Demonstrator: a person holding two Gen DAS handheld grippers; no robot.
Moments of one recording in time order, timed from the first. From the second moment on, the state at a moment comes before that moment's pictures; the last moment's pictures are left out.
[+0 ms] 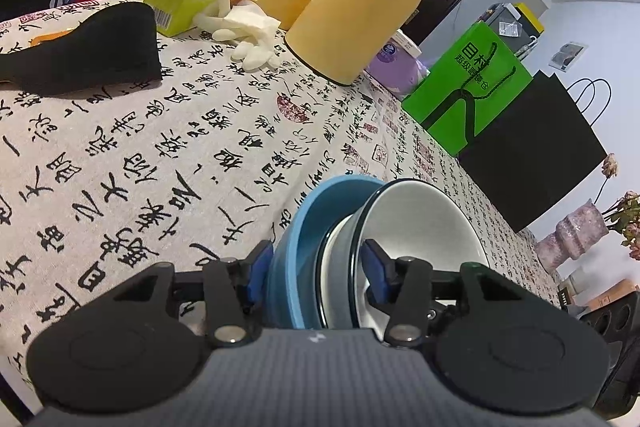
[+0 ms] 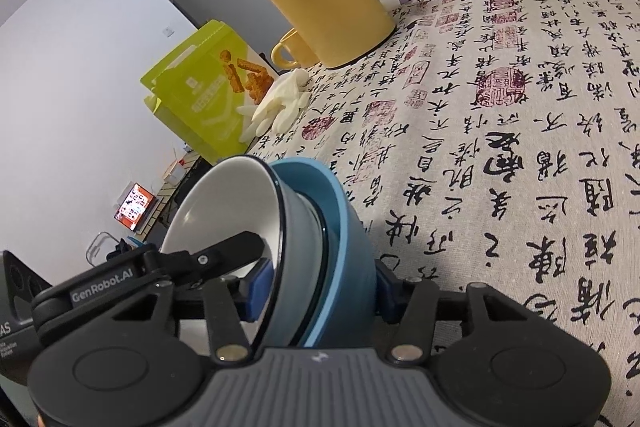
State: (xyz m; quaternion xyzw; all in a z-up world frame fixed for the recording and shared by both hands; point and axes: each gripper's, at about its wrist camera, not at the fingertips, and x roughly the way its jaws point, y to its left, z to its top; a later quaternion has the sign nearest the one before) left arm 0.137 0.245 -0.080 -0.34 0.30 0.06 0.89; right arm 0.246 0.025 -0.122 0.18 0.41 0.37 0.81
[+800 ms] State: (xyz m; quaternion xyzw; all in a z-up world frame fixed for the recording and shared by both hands) left arm 0.132 0.231 -0.071 -0.32 0.30 0.10 0.89; right arm 0.238 0.013 -0.124 0.22 0.41 0.34 0.81
